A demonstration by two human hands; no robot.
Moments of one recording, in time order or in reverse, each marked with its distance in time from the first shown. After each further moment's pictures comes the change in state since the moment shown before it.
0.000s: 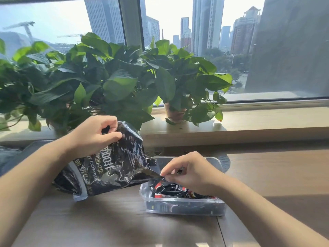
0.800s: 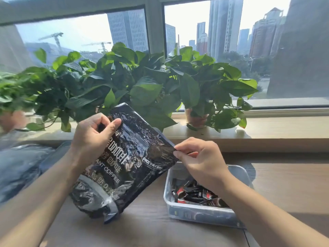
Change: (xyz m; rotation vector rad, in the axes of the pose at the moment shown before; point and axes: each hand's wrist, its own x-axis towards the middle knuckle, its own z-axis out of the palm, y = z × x) left_hand -0.040 -0.017 -0.014 -0.158 0.557 -0.252; right_hand 0.042 -0.035 0.026 0.112 0.427 -0.119
